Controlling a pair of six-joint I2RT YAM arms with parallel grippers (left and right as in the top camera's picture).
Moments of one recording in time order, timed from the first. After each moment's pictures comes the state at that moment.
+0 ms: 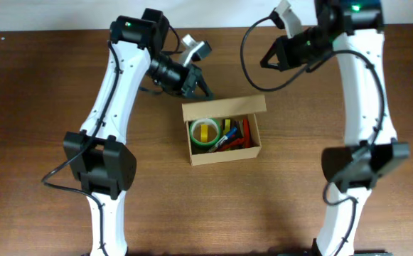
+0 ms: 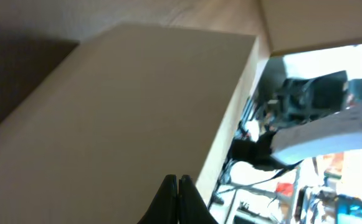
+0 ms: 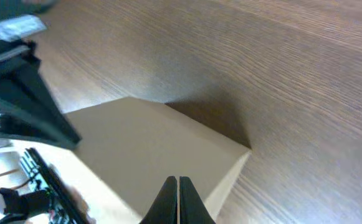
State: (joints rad) left arm -0.27 2.24 2.30 -1.63 0.89 0.34; right arm 0.07 2.18 2.52 -1.62 -0.63 -0.29
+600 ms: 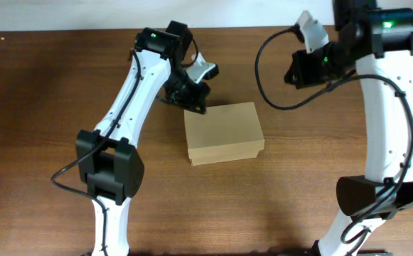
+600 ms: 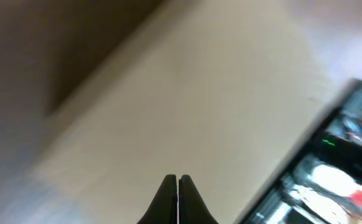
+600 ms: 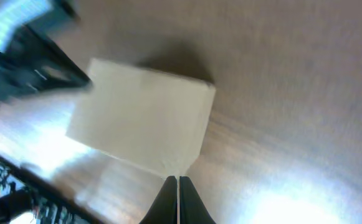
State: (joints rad) left arm -0.35 2.20 2.18 -1.49 0.43 0.19; right arm 0.08 1.94 2.31 -1.67 -0.38 -0.15
